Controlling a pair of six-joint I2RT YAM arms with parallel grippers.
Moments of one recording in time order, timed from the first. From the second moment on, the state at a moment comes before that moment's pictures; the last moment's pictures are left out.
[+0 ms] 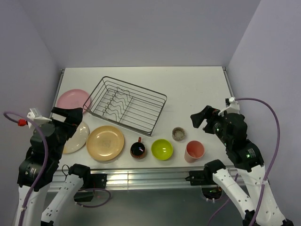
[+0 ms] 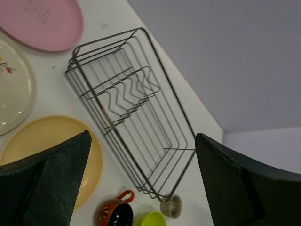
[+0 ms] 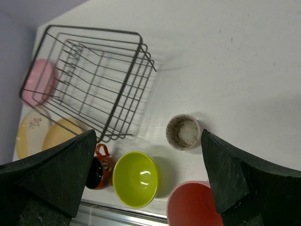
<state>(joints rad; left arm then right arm) -0.27 0.44 1.03 -0.85 -0.35 -1.01 0.31 0.50 0.90 -0.78 0.07 0.58</state>
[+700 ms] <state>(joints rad) -0.27 0.55 0.93 -0.85 -0.19 -1.00 0.33 0.71 0.89 -0.82 0.02 0.54</state>
